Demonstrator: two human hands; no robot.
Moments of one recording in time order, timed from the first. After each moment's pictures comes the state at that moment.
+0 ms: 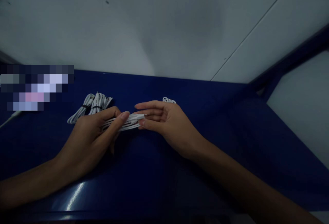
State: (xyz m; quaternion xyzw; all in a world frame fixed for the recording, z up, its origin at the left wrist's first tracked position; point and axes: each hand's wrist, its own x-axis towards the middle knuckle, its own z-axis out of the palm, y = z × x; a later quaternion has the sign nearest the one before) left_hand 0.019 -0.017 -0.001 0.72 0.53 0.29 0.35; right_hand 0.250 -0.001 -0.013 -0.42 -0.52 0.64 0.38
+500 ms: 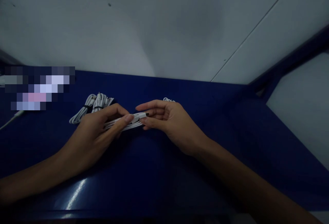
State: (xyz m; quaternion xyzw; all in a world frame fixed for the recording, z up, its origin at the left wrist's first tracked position) left_hand 0.015 -0.011 0.000 0.72 0.50 0.30 0.39; right_hand 0.253 0.003 -0.013 -0.41 -0.55 0.62 0.37
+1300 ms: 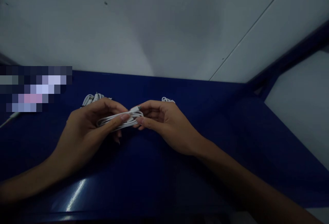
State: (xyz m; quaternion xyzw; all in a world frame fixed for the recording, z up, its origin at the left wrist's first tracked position) left_hand 0.016 -0.011 -0.001 0.62 0.45 0.42 0.48; right_hand 0.249 0.001 -0.006 -0.35 -0.59 0.62 0.38
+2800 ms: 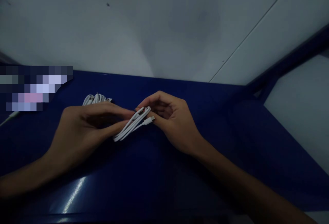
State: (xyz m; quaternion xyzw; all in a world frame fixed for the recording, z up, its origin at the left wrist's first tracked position) left_hand 0.013 -0.010 0.006 0.67 0.44 0.41 0.42; right_hand 0.248 0.000 -0.008 -0.37 -0.61 0.52 0.47
